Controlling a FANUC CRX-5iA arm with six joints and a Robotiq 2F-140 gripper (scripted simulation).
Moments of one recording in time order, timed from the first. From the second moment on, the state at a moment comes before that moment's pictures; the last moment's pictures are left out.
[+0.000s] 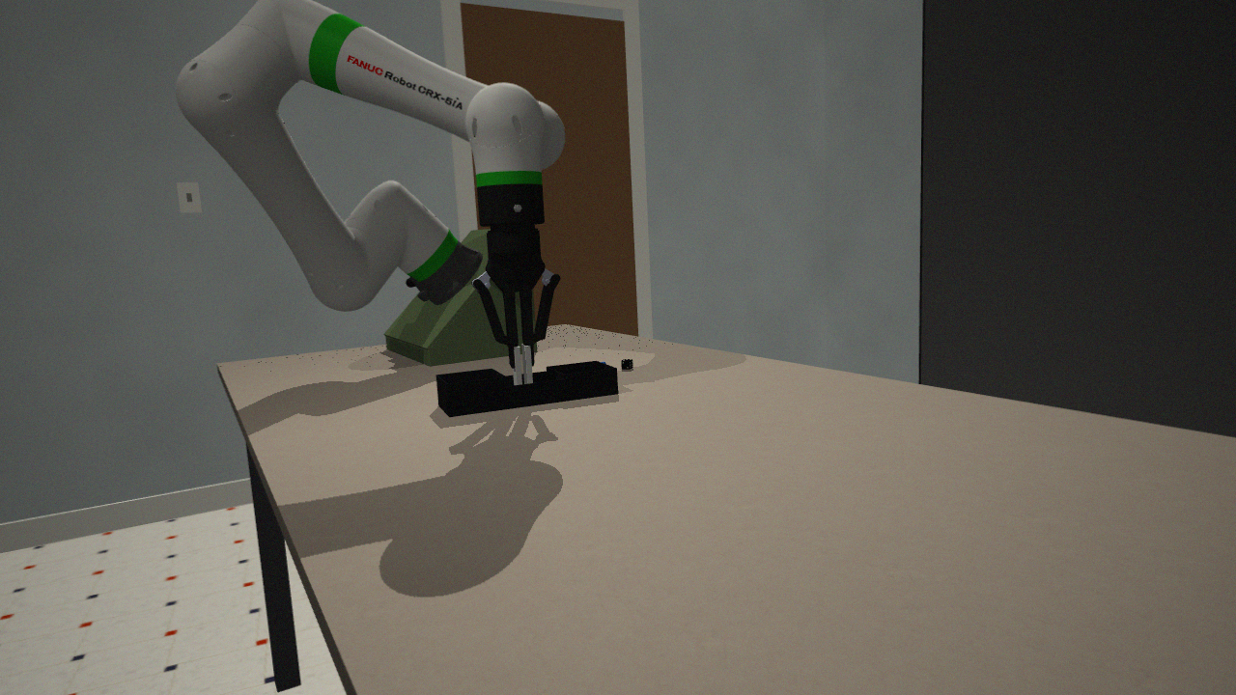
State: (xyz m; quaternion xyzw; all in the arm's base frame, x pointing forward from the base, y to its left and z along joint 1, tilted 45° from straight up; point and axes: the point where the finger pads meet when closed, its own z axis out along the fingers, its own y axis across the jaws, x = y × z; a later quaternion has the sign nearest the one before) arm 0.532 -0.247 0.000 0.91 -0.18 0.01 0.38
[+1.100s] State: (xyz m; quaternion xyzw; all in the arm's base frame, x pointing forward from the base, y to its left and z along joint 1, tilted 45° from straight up) arm 0.534 -0.235 0.012 0.91 -0.18 0.01 0.38
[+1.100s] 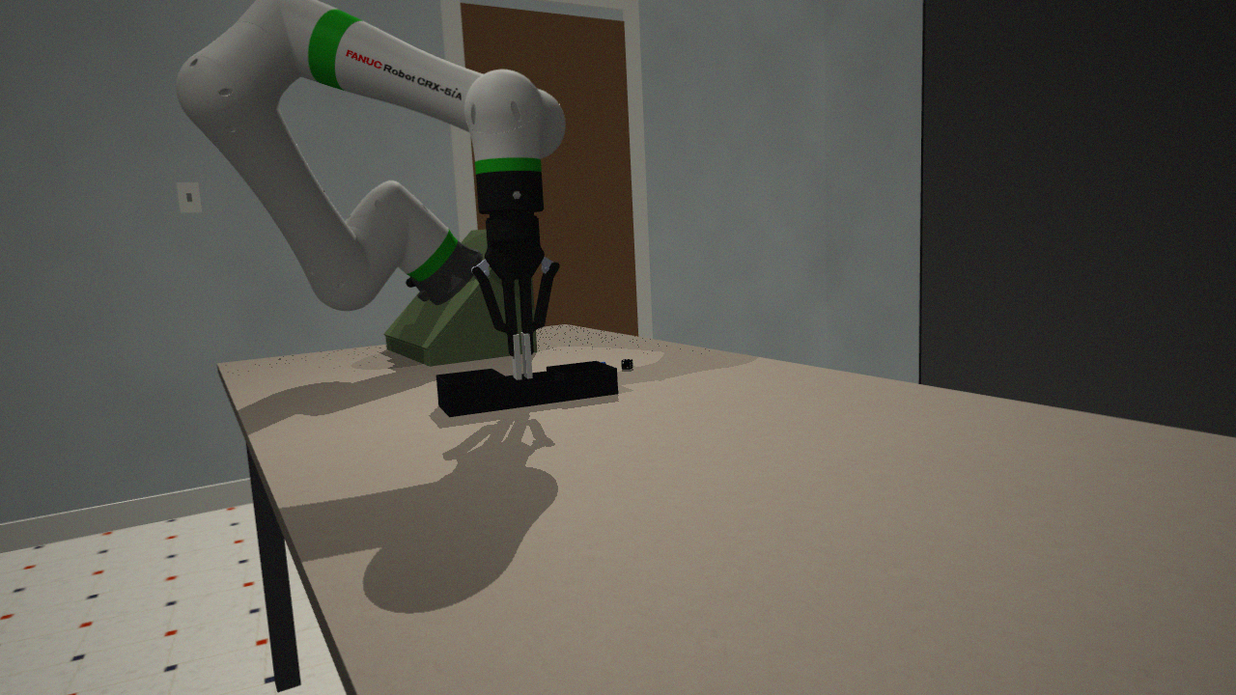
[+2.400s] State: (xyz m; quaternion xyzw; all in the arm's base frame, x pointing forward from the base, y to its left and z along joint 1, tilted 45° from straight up) arm 0.556 -0.157 -0.009 0.91 -0.18 0.01 0.38
